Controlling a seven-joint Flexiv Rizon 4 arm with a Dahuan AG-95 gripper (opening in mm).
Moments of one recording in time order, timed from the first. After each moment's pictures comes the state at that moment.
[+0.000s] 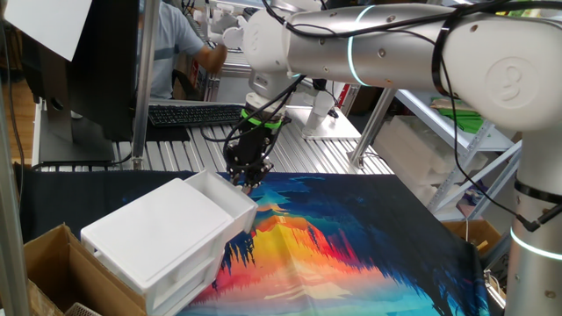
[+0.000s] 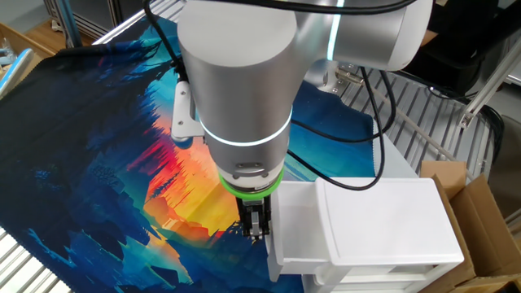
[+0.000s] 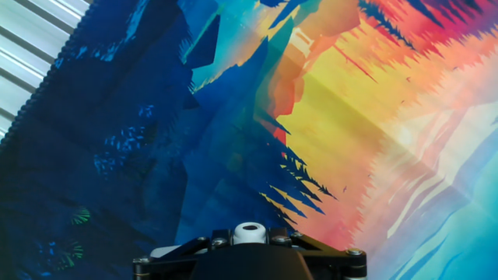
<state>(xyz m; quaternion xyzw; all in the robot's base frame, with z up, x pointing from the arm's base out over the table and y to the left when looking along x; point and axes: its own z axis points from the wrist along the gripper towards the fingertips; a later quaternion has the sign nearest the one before) 0.631 0.132 0.157 -0.47 -0.88 -0.01 0.07</state>
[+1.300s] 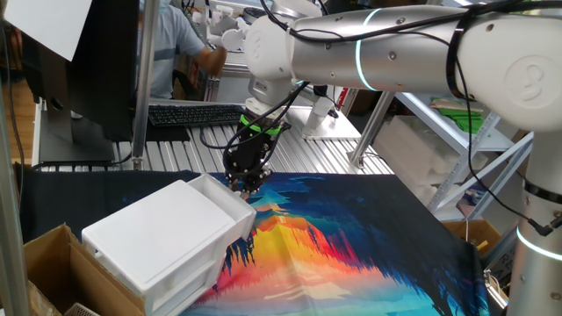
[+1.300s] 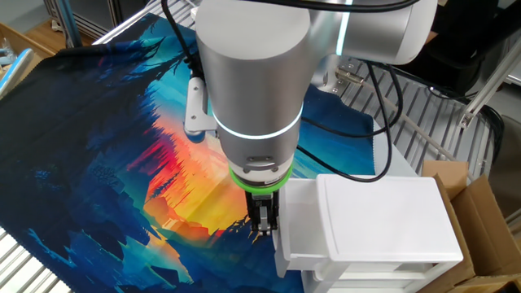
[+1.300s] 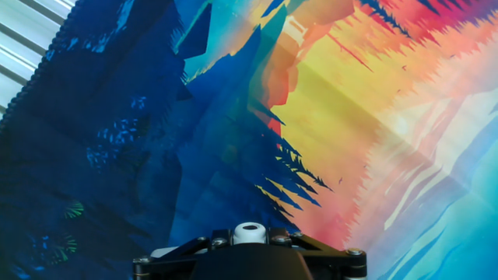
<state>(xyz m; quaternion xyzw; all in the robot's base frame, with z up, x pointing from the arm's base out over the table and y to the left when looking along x) 0.614 0.141 0.154 -0.48 -0.87 -0.01 0.07</state>
